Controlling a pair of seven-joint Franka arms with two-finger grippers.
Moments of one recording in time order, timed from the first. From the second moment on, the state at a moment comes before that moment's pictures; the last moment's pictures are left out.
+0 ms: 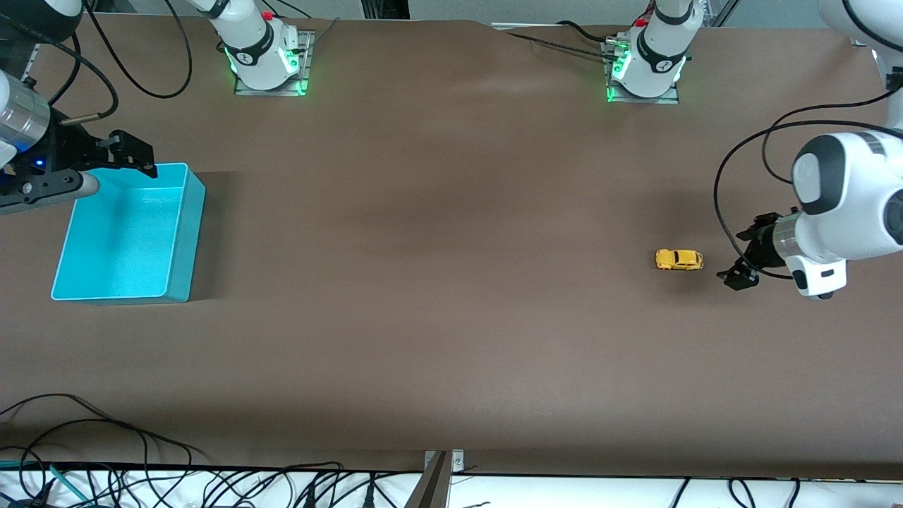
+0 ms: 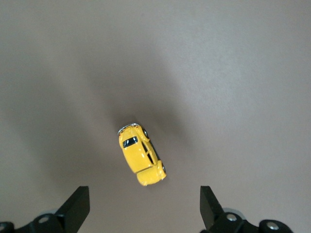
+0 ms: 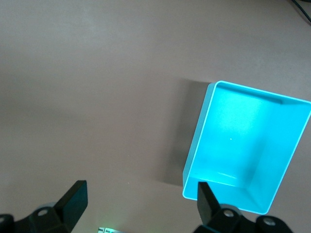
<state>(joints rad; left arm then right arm) 0.02 0.32 0.06 -1.90 -0.07 2.07 -1.02 0.16 0.07 -0.10 -1.57 0.00 1.55 -0.22</state>
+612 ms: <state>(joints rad) 0.02 0.31 0.05 -2.13 -0.07 2.36 -1.29 0.18 0.09 -0.10 -1.57 0.01 1.55 -0.24</state>
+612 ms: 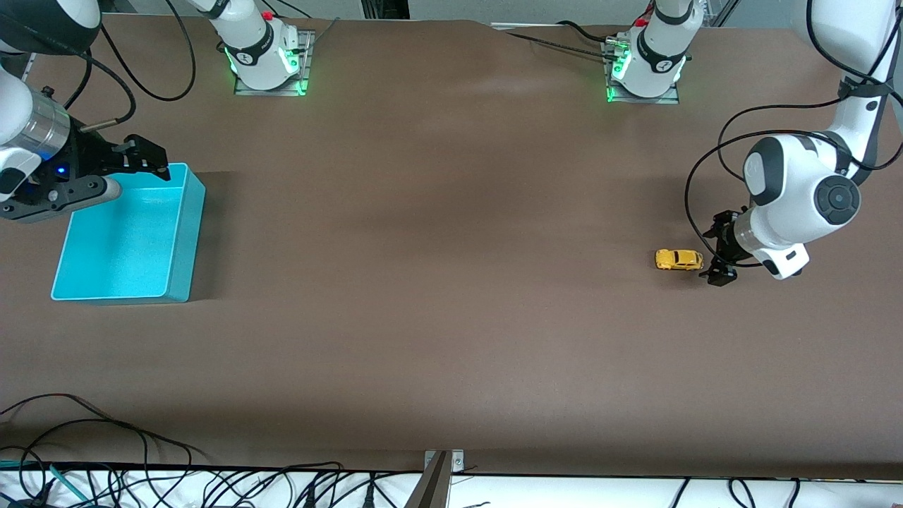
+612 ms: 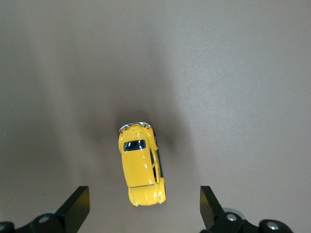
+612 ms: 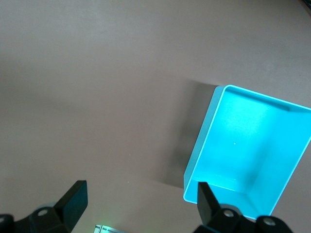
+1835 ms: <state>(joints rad) -0.02 0.41 0.05 -2.22 -0.07 2.58 -1.43 0.17 0.09 -0.11 -1.57 0.01 1.51 -0.24</state>
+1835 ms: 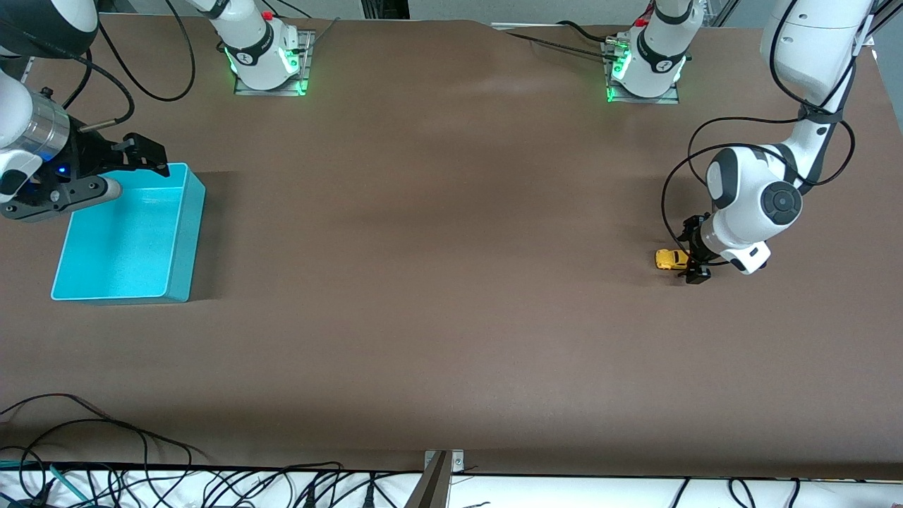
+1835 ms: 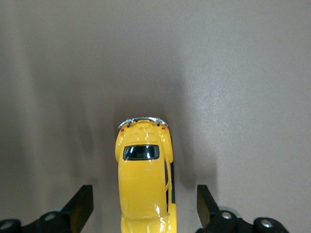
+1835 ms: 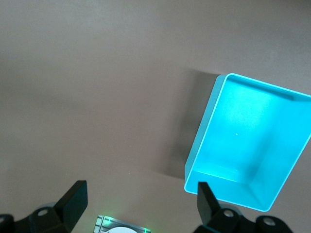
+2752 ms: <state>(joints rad) -0.25 0.39 0.04 -2.17 -0.07 2.57 -1.64 0.17 0.09 -0.11 -1.57 0.01 1.49 -0.28</state>
